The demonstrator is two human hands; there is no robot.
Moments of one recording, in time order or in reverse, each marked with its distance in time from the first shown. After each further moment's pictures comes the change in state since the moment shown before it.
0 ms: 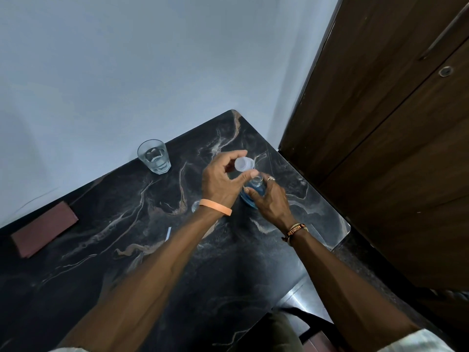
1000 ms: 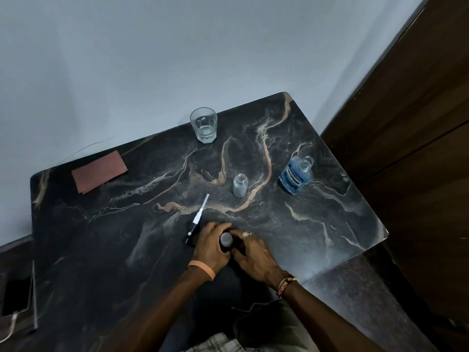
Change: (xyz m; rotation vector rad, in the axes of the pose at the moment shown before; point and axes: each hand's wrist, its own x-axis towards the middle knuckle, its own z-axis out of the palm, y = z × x) left_hand -0.207 -0.122 -0.080 0.427 -0.238 -0.418; right_hand -0.138 0.011 0.115 -0.167 -0.526 -0.252
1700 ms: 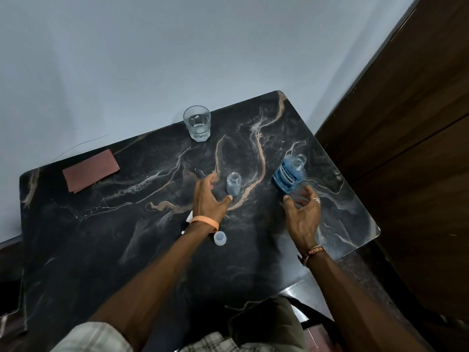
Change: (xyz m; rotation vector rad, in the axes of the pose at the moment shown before) left_hand 0.085 0.047 -0.025 -0.220 0.280 -0.102; right_hand 0.024 0.051 -0.095 0.420 0.838 0.381
